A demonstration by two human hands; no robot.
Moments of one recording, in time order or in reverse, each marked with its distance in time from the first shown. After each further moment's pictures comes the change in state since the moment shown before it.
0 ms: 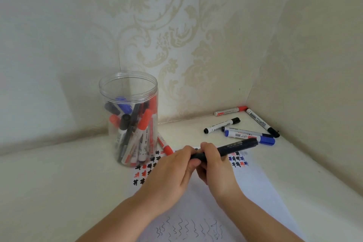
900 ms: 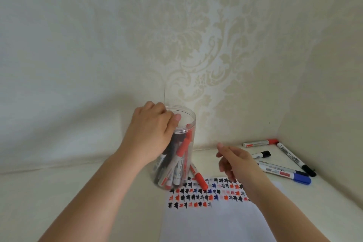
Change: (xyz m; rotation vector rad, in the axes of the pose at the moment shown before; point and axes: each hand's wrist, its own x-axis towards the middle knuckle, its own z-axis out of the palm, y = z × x) left_hand 0.046 0.005 -0.150 0.700 0.227 -0.166; right_hand 0.039 -0.047 0.011 -0.345 -0.136 -0.098
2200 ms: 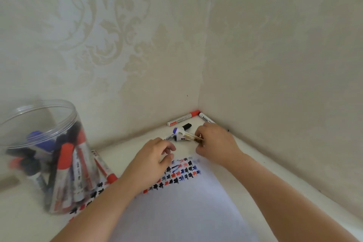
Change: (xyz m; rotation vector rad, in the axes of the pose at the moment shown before) left_hand -0.005 0.125 0.170 -0.589 -0.427 0.208; right_hand 0.019 0.058 -0.138 -1.188 0.263 -0.177
